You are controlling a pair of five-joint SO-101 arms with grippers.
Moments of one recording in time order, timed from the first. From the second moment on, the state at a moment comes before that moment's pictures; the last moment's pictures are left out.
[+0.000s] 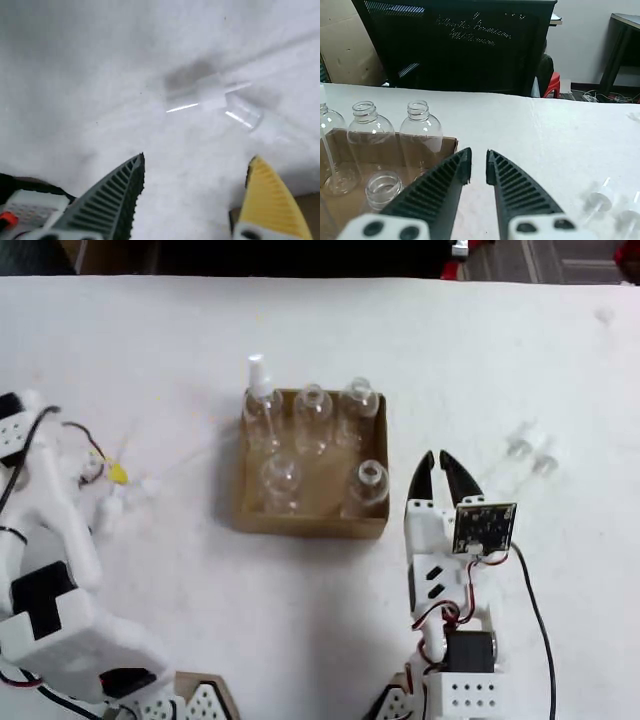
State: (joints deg) left arm -33.1 8.4 2.7 95.3 42.6; right arm -2.9 -102.5 96.4 22.2 5.1
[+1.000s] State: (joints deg) left arm -21.8 41.9 -24.4 68.0 45.2; right arm -2.9 -102.5 96.4 22.2 5.1
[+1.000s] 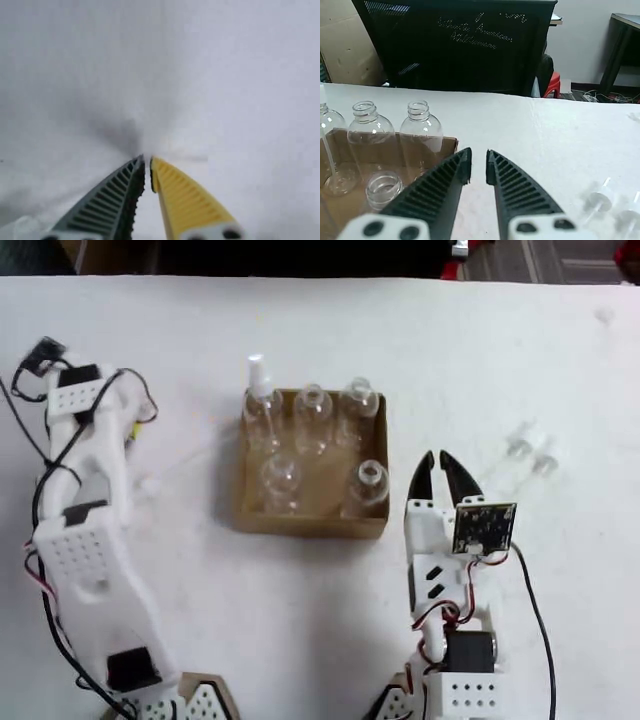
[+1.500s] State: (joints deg) left arm -19.6 54.7 -58.7 96.2 44.4; right arm -2.8 -102.5 96.4 22.2 5.1
